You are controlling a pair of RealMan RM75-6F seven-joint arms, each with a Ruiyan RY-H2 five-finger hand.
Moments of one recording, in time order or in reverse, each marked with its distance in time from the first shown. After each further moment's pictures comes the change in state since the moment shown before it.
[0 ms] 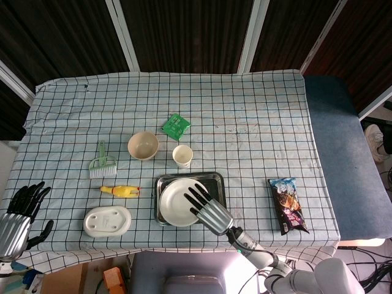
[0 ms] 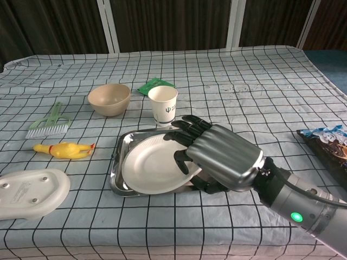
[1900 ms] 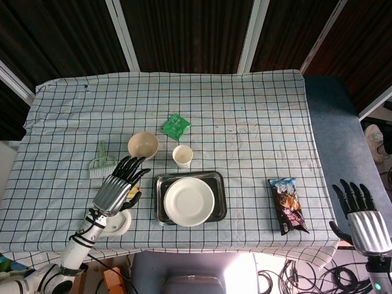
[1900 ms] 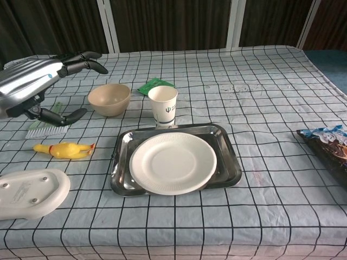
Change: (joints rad) left arm -0.404 -0.385 -0.205 -0.009 -0.116 -0.416 0.330; right arm -0.534 0.813 -0.036 -0.526 0.159 0.361 0.201
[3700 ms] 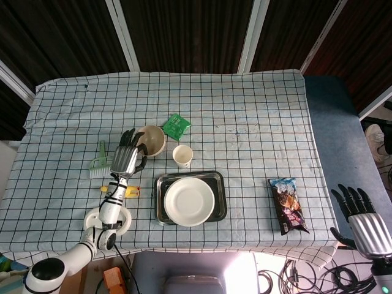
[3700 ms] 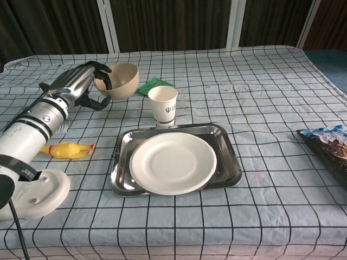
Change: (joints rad) left arm -0.305 -0.528 -0.106 0.967 -0.260 -0.061 -0.352; right arm -0.035 0.080 0.030 -0.036 -0.066 -0.115 0.084
